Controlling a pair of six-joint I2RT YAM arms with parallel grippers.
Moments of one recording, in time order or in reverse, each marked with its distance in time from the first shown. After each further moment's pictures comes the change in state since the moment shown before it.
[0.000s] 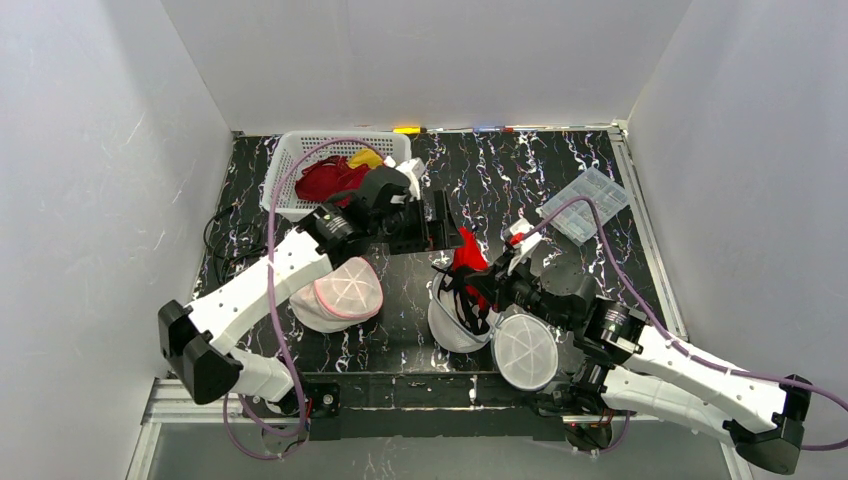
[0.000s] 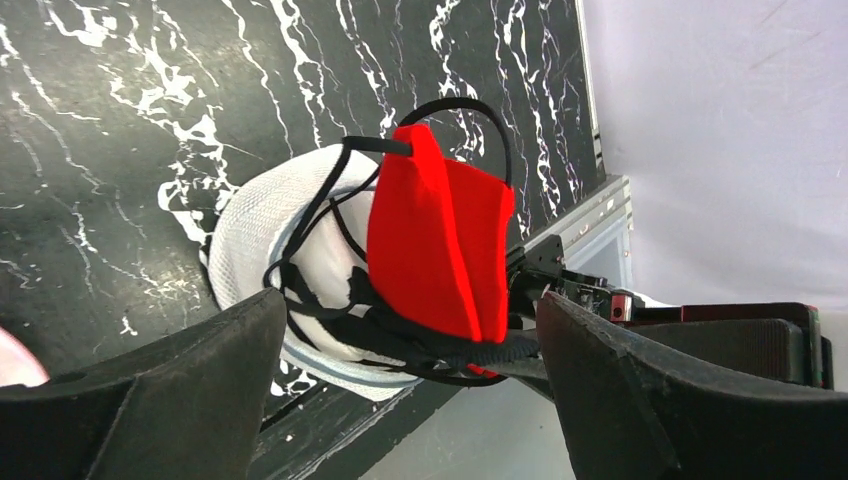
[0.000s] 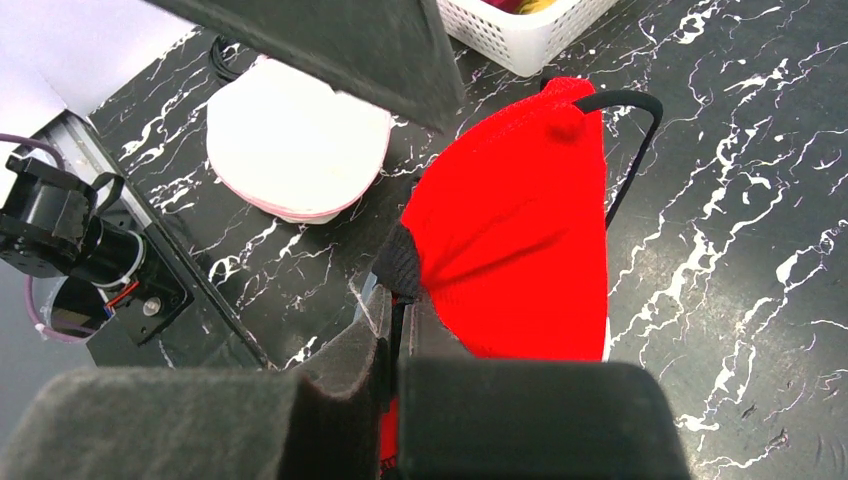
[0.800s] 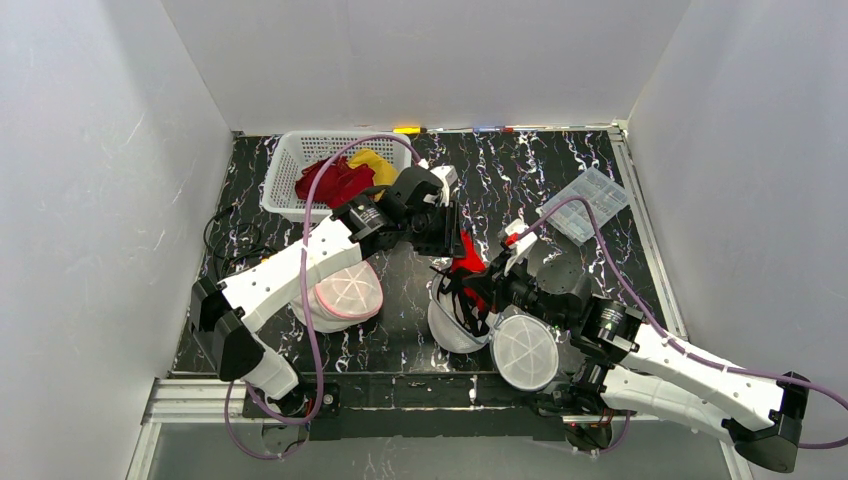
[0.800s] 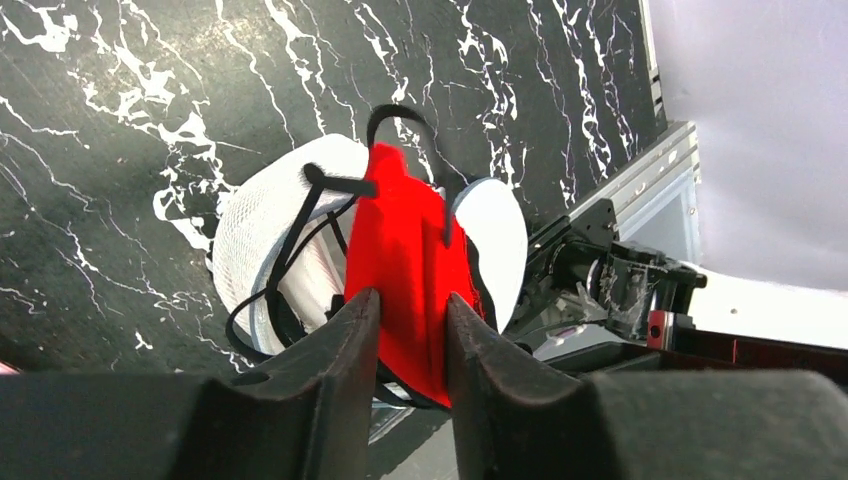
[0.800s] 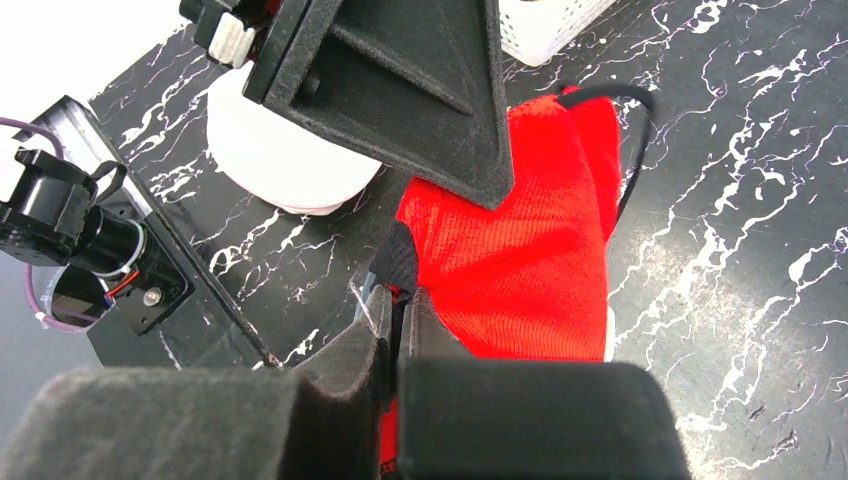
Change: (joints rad) left arm -0.072 0.183 0.127 -0.069 0.004 0.102; right arm 0.000 0.023 0.000 0.000 -0.018 -0.001
